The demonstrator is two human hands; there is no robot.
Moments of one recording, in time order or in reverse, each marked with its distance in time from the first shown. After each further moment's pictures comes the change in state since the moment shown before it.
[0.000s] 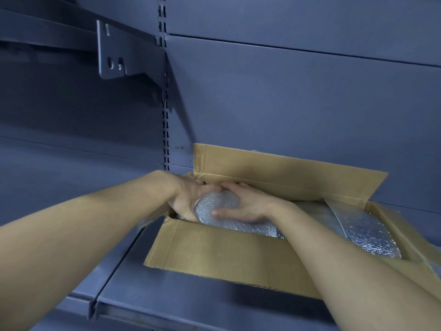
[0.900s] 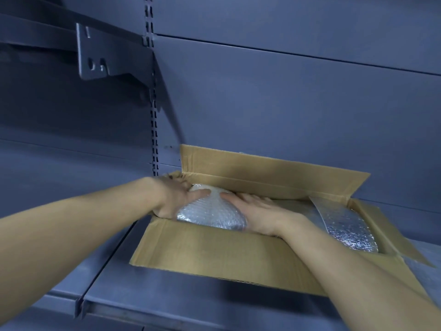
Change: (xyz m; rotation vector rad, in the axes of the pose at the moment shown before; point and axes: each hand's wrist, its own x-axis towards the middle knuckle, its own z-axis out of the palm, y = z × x) left_hand -0.001 0.002 0.017 0.196 0.030 -0.049; right_hand -0.049 0.021 -0.003 -0.316 -0.043 -0.057
